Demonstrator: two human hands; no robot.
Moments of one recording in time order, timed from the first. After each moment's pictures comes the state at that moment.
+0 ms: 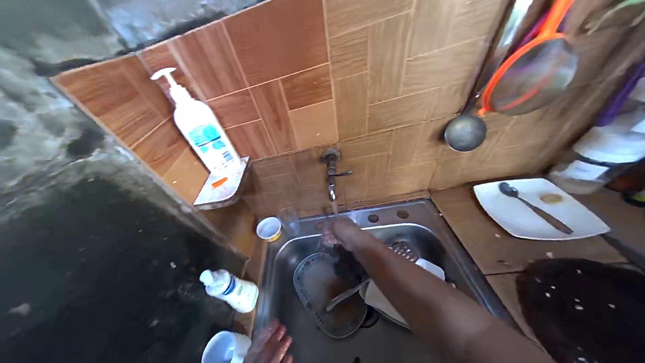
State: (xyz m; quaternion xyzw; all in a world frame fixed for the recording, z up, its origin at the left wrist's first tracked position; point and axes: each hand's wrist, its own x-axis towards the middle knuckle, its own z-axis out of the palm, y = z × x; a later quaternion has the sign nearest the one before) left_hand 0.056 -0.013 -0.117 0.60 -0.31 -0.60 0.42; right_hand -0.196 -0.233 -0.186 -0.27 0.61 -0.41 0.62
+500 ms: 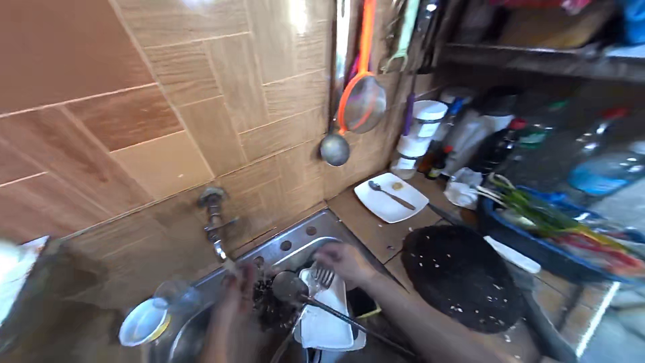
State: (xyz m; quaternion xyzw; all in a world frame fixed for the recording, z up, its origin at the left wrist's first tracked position) left_hand -0.127 -0.256 -0.208 0.46 -0.35 -0.72 0.39; right_hand -0.352 -0.104 -0.169 -0.46 0.76 -0.32 0.31
